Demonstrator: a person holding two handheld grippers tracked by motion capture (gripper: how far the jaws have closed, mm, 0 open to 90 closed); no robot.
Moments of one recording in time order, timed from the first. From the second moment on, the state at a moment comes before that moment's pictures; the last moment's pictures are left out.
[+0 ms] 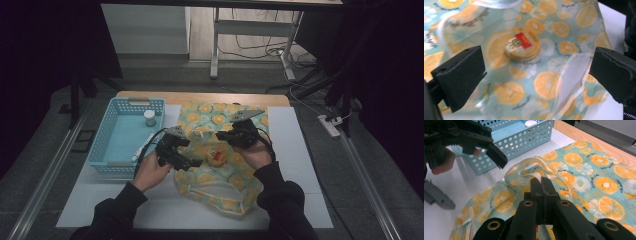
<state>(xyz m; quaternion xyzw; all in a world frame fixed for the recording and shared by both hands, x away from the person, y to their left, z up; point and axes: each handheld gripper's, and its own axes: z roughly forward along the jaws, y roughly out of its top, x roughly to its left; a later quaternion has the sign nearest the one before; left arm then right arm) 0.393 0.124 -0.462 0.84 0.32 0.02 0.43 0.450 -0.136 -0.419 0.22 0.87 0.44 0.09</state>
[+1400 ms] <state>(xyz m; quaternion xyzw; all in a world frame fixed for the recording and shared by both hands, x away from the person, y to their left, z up) 0.392 0.237 -0.454 0.81 0.43 0.10 0.37 0.449 -0.135 -0.419 0.22 0.87 0.44 0.08</state>
